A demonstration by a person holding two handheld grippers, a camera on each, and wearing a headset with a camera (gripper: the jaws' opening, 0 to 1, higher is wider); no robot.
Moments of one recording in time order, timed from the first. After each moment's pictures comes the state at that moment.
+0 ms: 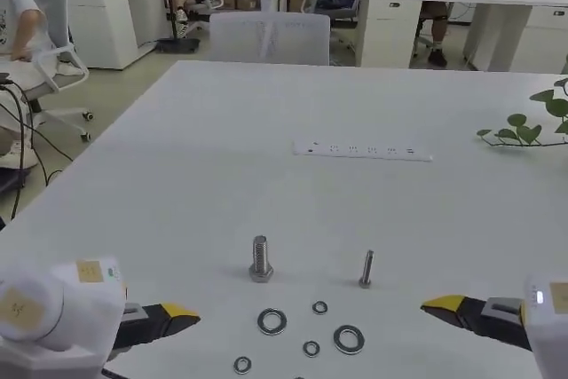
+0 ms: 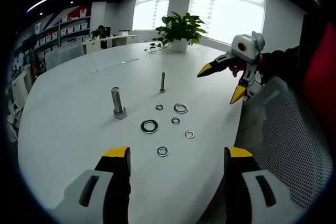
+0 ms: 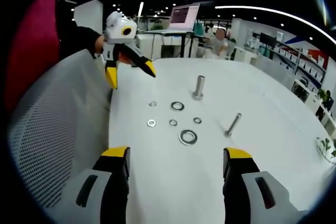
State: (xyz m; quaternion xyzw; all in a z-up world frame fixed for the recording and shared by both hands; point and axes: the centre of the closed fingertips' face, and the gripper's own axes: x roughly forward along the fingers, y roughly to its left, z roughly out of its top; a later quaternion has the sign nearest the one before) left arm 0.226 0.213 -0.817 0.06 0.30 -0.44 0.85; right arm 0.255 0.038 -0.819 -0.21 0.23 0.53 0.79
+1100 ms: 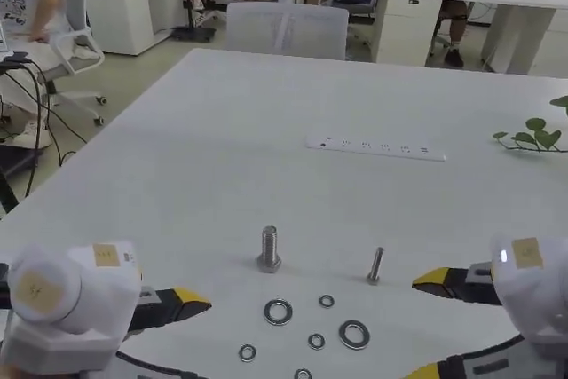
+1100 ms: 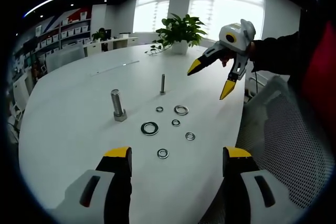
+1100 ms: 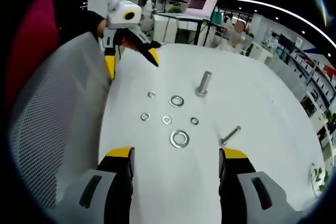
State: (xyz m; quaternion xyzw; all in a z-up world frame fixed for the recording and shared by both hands) left arm 0.227 0.212 -0.816 0.07 0.29 -0.43 0.85; right arm 0.275 0.052 -0.813 -0.30 0.25 0.56 0.73
